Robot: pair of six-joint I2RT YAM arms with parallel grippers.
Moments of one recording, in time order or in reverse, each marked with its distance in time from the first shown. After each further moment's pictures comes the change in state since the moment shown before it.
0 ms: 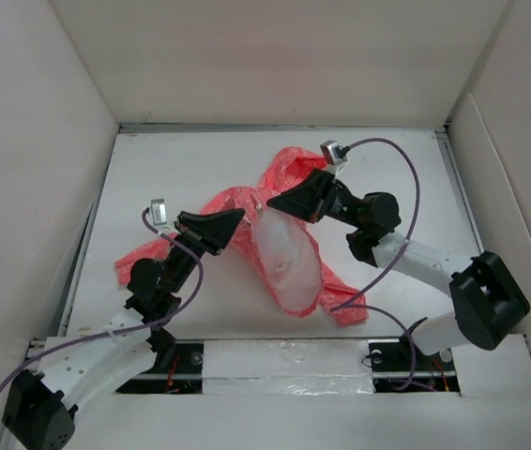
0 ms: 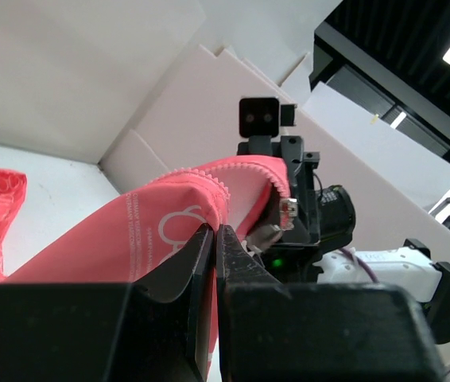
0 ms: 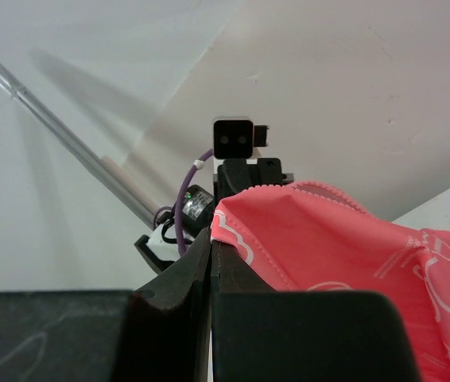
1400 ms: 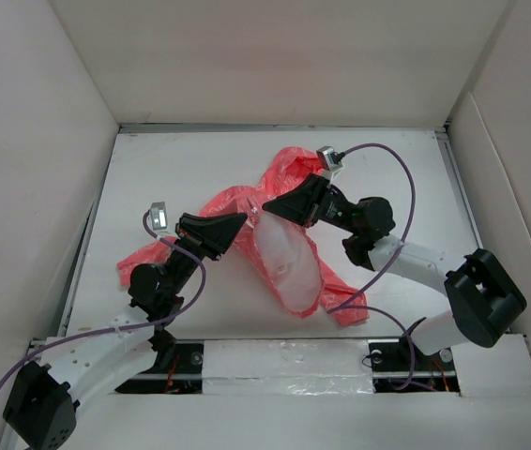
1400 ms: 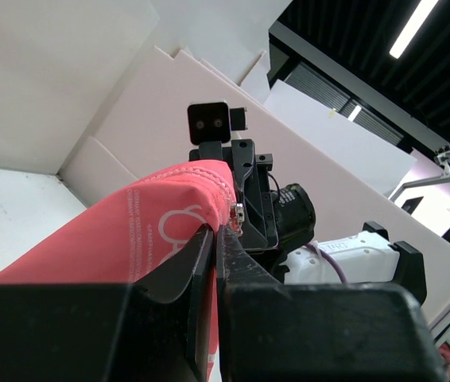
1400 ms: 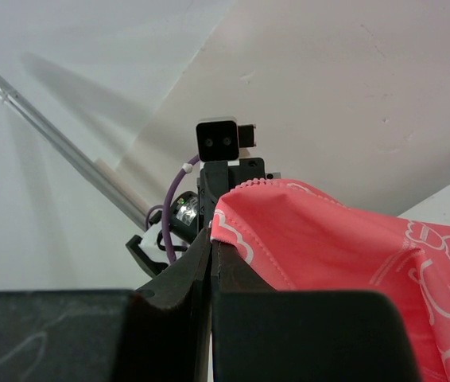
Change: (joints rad) left arm 0.000 0.063 -0.046 0.200 0.080 -0.042; right arm 0.044 0.024 -0.027 0.022 0.055 -0.026
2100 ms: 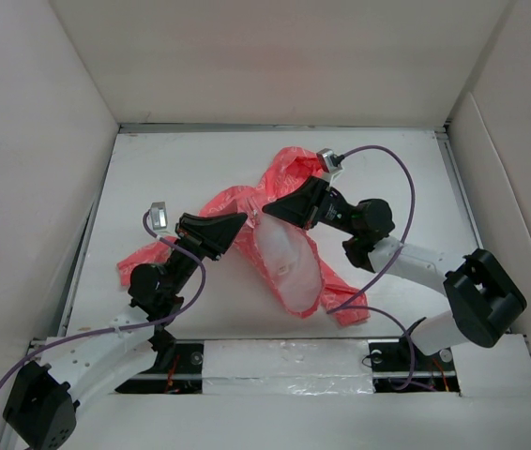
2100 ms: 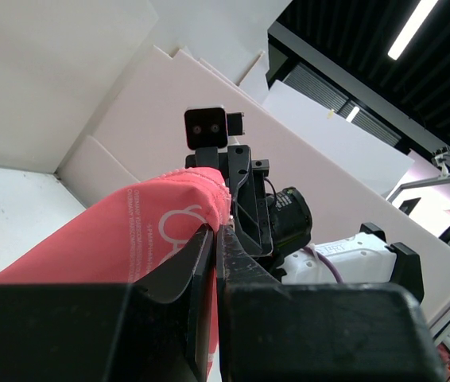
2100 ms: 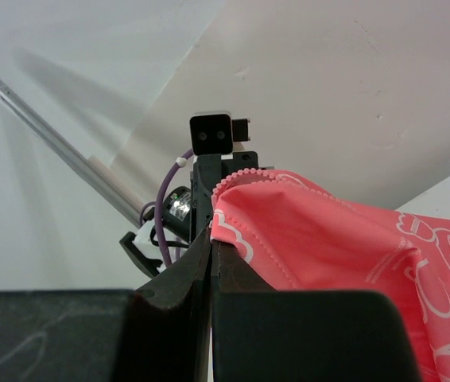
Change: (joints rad) left arm 0.000 0.000 0.000 0.000 0.000 -0.010; right arm 0.002 -0.001 -0.019 0.003 0.003 -0.019
